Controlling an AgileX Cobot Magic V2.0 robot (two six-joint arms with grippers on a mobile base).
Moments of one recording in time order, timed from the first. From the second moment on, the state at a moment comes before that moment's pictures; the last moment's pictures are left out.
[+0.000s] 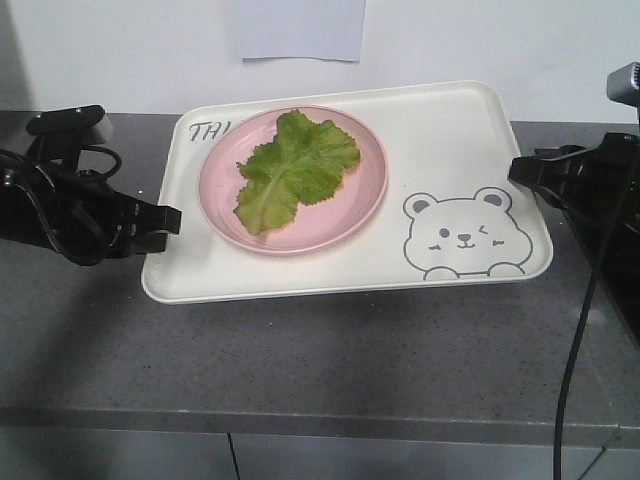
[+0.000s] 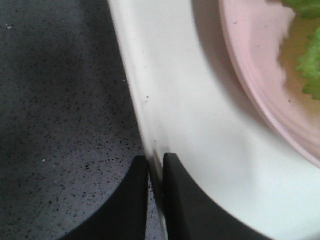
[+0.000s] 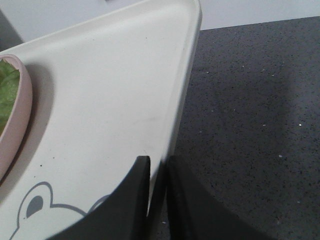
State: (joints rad) left arm -0.22 1.46 -1.15 -0.42 0.73 0.16; right arm -0.10 1.39 -0.95 -1.77 -0.57 1.93
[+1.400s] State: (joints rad) left arm -0.22 1.46 -1.15 -0.42 0.73 0.16; right arm -0.10 1.39 -0.95 -1.77 -0.57 1.93
